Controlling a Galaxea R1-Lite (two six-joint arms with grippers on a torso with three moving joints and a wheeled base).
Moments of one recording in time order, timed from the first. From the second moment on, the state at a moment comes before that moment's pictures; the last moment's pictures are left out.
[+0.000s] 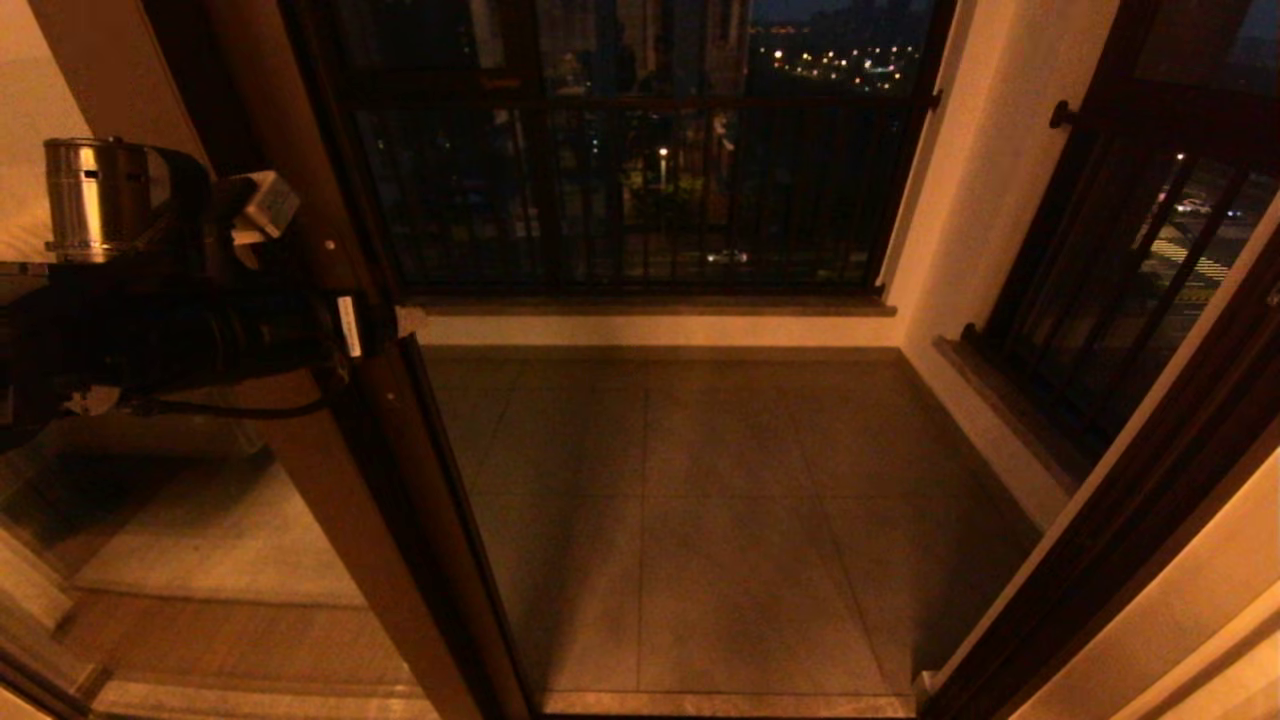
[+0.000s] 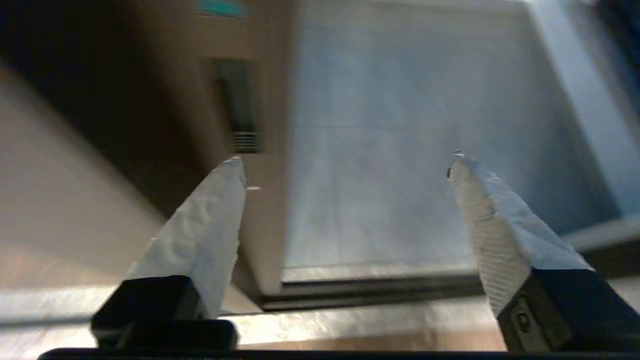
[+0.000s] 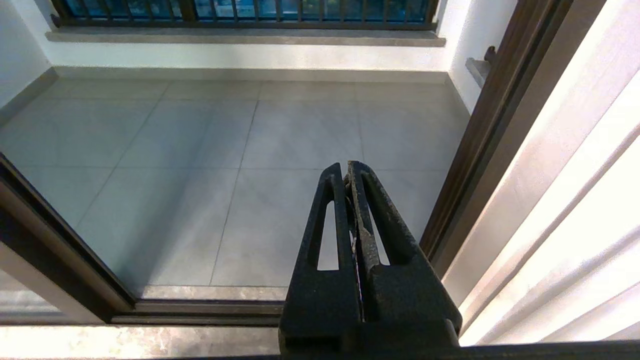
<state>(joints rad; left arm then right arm) -0.17 1.58 -1.13 -0.14 -0.03 -0.12 0.00 0.00 0.00 0.01 0.03 -0.04</state>
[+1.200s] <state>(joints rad) 0.00 1.59 -1.11 -0.14 -0.43 -0.03 0.00 0.00 0.00 0.01 0.03 -0.04</state>
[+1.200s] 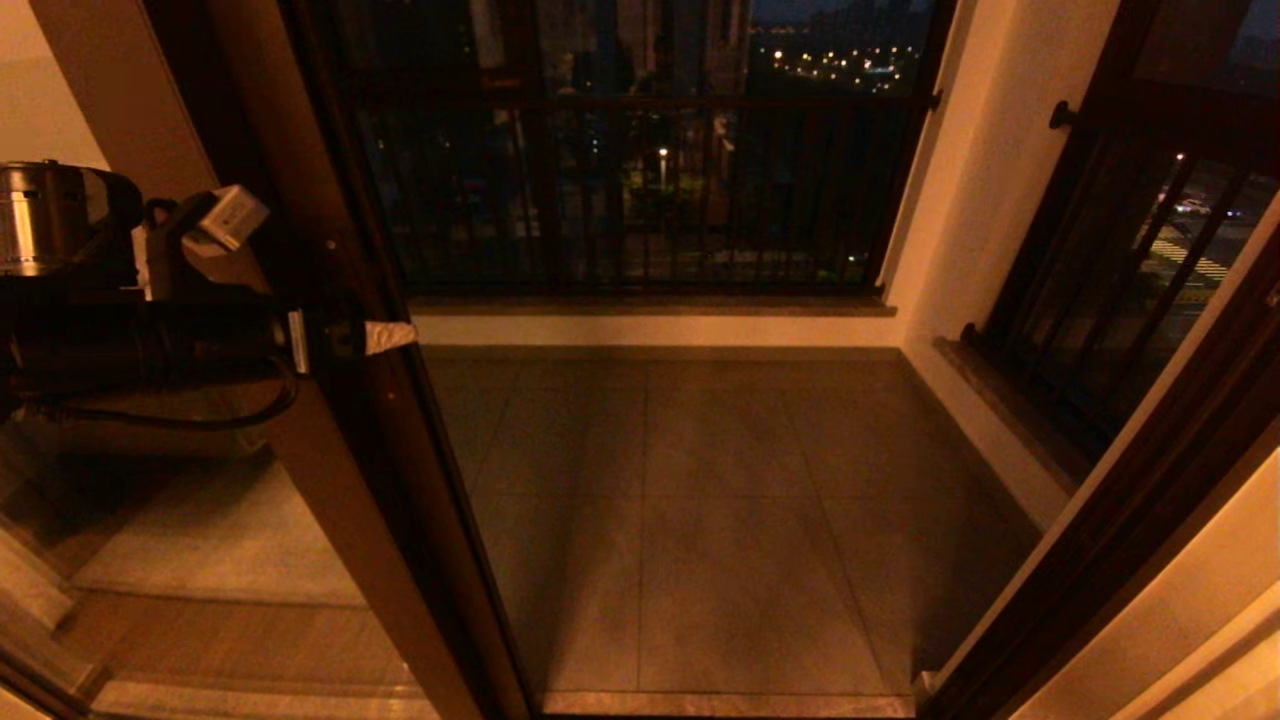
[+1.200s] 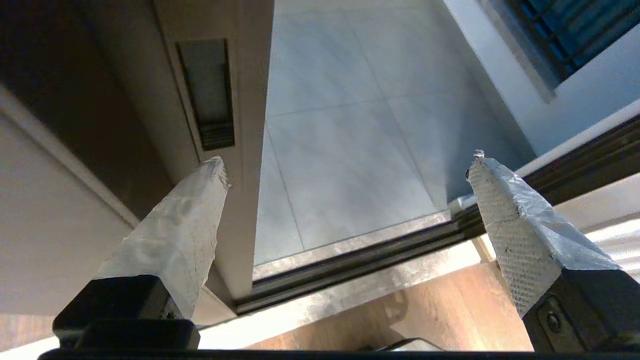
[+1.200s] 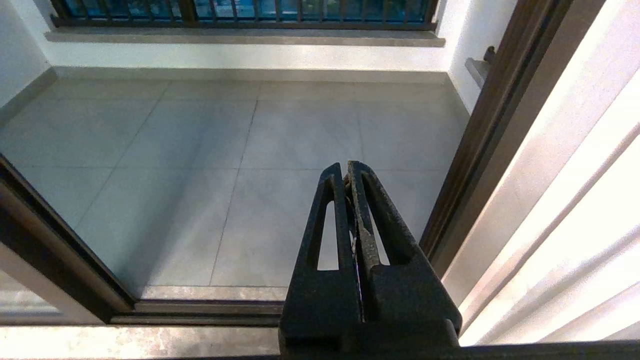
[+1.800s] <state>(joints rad) -0.01 1.63 -1.14 -0.15 -0.42 -0.01 0.00 0.00 0.00 0.01 0.03 -0.04</state>
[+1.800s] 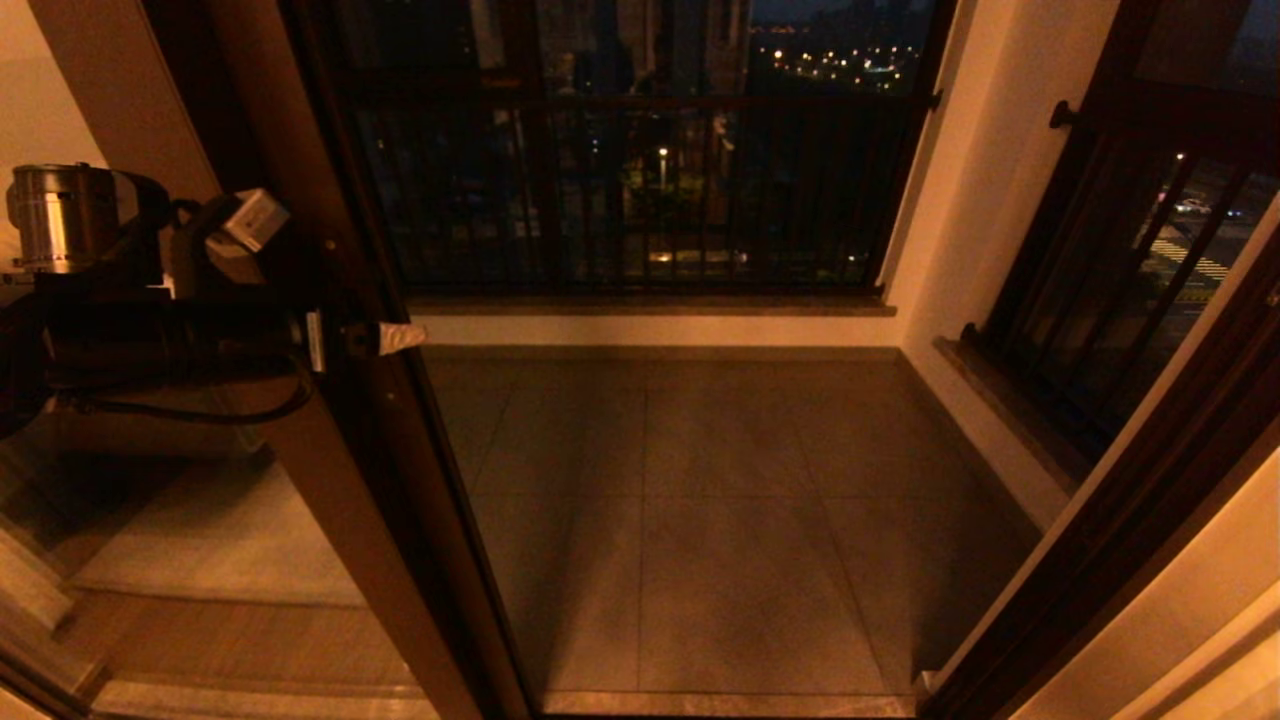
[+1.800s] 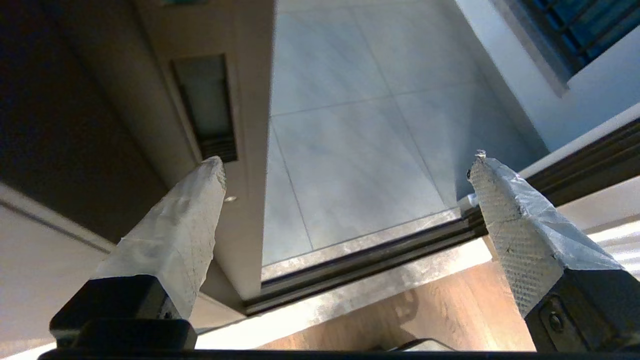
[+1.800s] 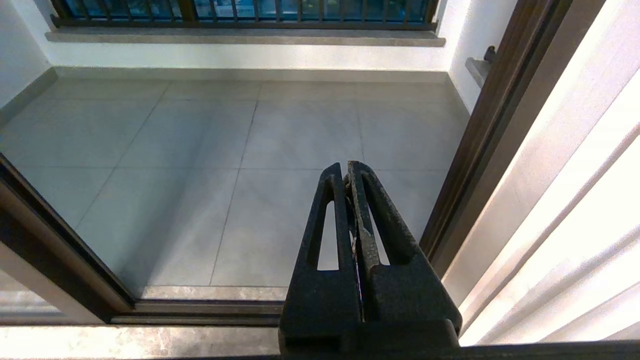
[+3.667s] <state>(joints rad) -0.12 1.73 -1.10 -0.36 -0.31 -0.01 0.00 0.00 0.00 0.01 0.03 -0.04</state>
